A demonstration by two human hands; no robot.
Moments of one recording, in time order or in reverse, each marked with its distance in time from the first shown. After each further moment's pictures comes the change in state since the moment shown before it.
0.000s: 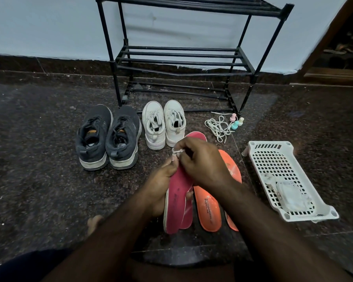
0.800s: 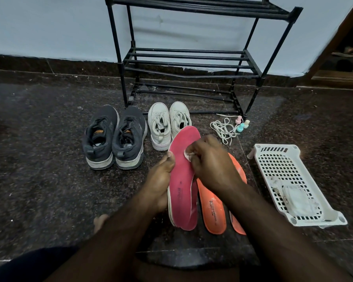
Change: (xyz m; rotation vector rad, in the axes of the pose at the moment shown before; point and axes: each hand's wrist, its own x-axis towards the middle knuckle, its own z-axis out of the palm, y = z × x) left_hand 0.006 0.008 -0.009 -0.159 0.184 0.103; right_hand -0.002 -0.005 -0.007 -0.101 -0.091 0.111
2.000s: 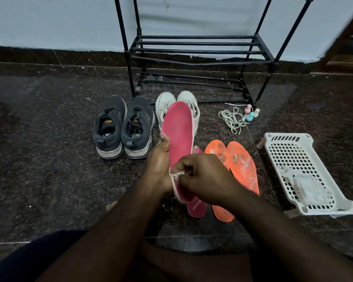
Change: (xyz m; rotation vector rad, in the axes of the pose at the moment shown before) left_hand 0.017 0.015 -0.016 -0.179 0.143 -0.035; right_hand -0.036 -0.043 0.002 0.203 -0.368 0.015
